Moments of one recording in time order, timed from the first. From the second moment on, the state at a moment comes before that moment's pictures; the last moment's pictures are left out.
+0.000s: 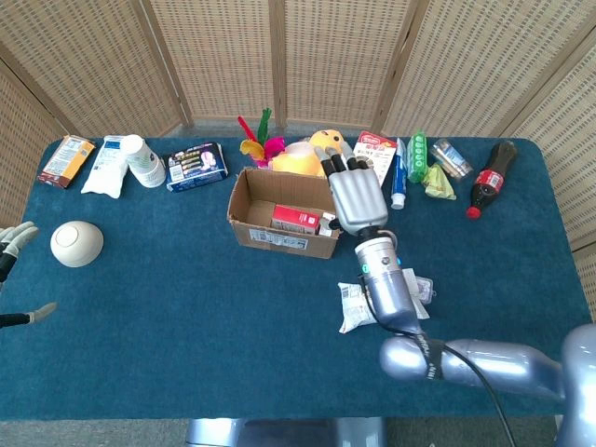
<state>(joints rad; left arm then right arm) -0.18 -0.87 -0.05 -1.67 1.53 1.41 -0.37 1.04 -1.41 0.44 -1.77 -0.61 1.24 -0.78</state>
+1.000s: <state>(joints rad) -0.19 -0.87 -0.05 -1.70 1.53 1.40 -0.33 0.54 -1.03 -0.05 -1.55 -1.75 1.15 0.16</state>
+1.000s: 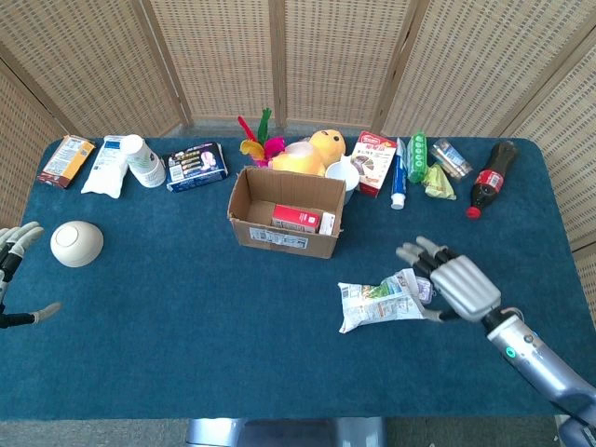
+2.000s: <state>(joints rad) -0.19 -0.87 -0.05 -1.68 1.53 1.40 -0.35 0.58 -1.43 -0.05 -1.23 -1.85 1.18 -0.04</state>
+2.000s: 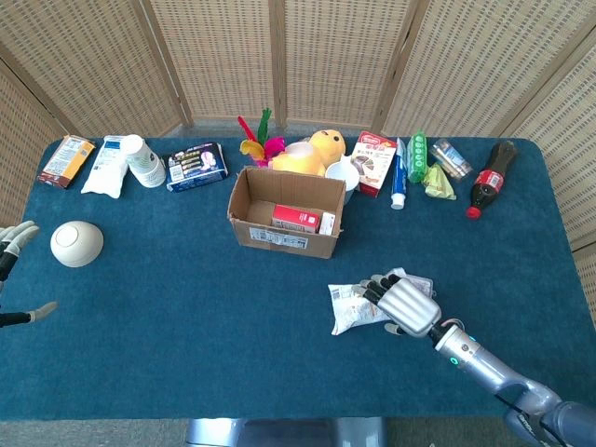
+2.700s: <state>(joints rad) -0.18 -0.87 -0.05 -1.68 1.54 1.41 -0.37 0.52 -1.36 -0.02 -1.26 -1.88 1.51 0.07</state>
